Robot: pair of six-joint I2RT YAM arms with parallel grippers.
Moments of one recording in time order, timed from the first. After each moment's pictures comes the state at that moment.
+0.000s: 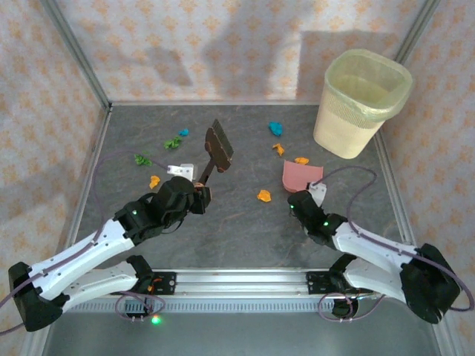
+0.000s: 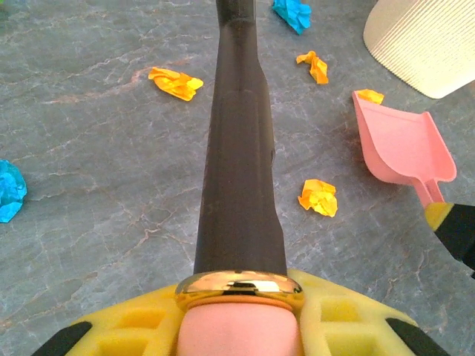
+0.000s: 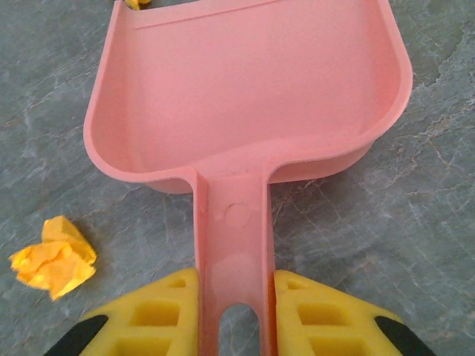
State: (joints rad) left arm -0.80 0.88 0.80 -0.58 -0.30 -0.67; right arm 0.70 0.99 0.39 -0.26 0.48 0.85
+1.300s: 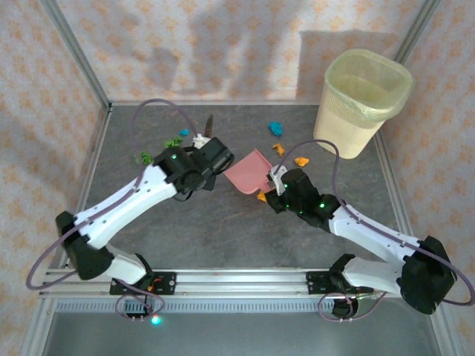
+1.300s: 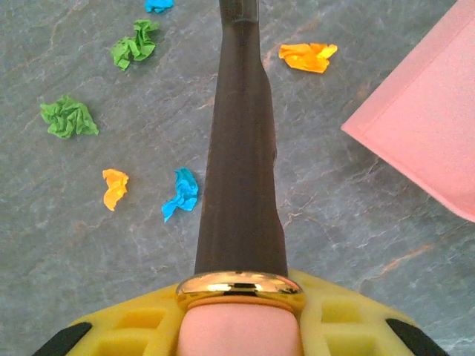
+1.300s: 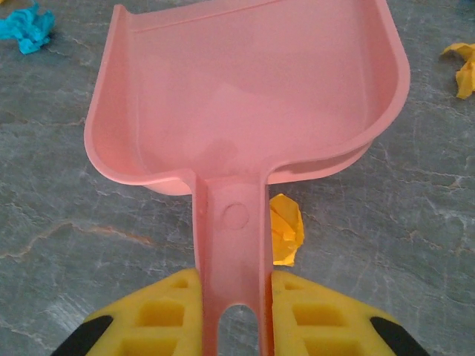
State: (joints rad) left arm -0.79 1.48 1.55 -1.31 -0.53 -0.54; right arm 0.71 1.10 0.67 -0.30 0.03 0.12
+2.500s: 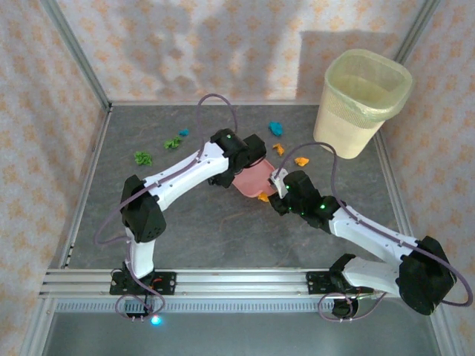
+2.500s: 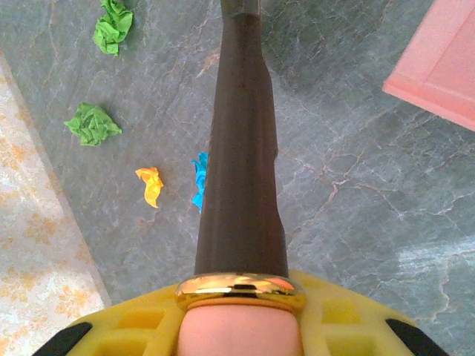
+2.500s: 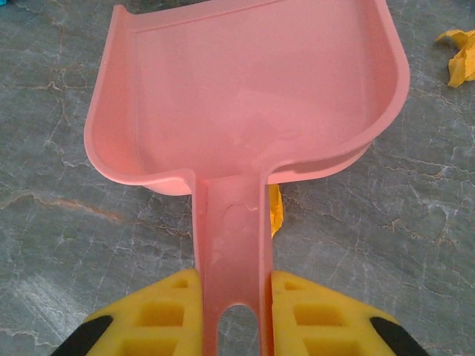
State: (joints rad) left arm -0.79 1.92 1.85 -1.56 -0.57 -0.39; right arm 0.67 1.10 0.62 -0.28 0.02 0.04
